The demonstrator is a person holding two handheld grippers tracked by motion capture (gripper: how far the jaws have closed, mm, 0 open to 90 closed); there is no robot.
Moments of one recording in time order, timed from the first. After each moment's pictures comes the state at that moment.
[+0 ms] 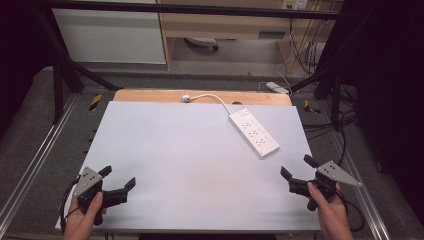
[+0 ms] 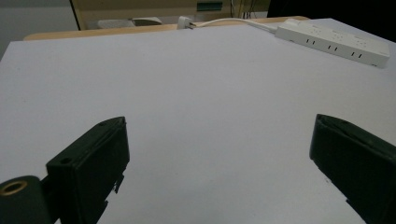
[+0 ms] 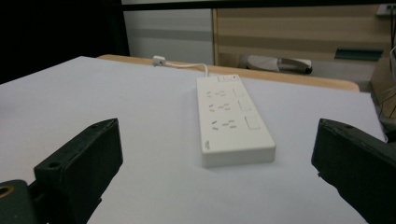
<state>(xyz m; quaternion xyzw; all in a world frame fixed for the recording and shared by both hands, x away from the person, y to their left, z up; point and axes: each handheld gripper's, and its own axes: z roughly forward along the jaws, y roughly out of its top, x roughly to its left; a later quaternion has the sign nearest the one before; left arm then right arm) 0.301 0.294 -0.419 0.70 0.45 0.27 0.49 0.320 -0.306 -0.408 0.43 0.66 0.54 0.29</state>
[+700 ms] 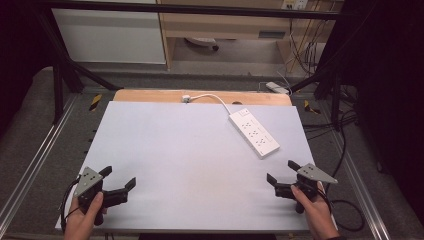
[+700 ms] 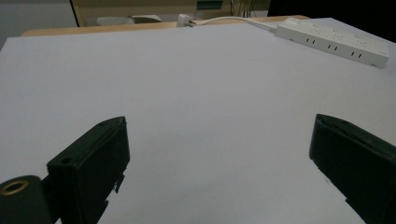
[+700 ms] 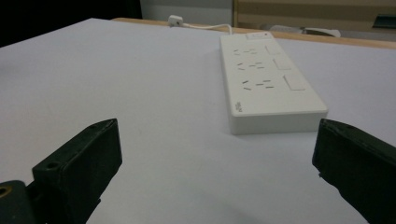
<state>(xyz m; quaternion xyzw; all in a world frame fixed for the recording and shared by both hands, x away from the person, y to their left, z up) 0.301 0.292 -0.420 0.70 0.45 0.26 0.49 0.337 -0.279 -0.443 0.42 0.70 0.52 0.25</state>
